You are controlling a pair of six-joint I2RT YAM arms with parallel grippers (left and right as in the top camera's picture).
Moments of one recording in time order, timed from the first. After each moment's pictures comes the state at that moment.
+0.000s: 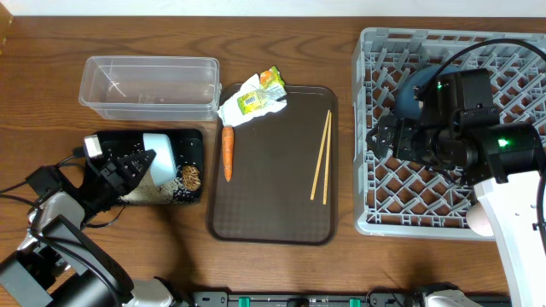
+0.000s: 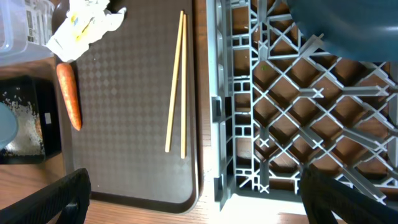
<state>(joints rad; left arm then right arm) 0.77 1.61 0.74 -0.51 1.48 0.25 0.17 1.32 1.40 -1.20 -0.19 0.37</state>
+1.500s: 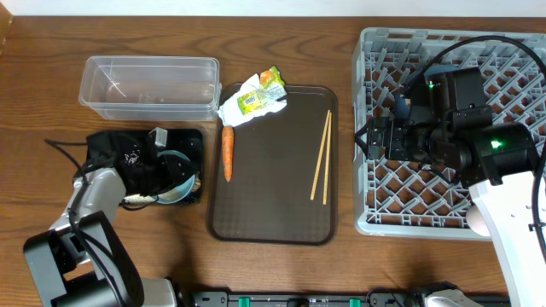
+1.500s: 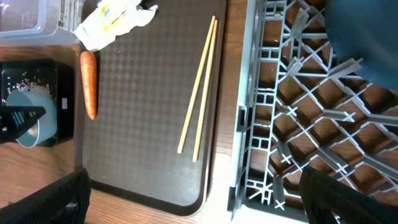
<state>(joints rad) 0.37 1.59 0.77 -0.56 0.82 0.04 0.21 1.32 1.40 -1.15 -0.23 0.30</state>
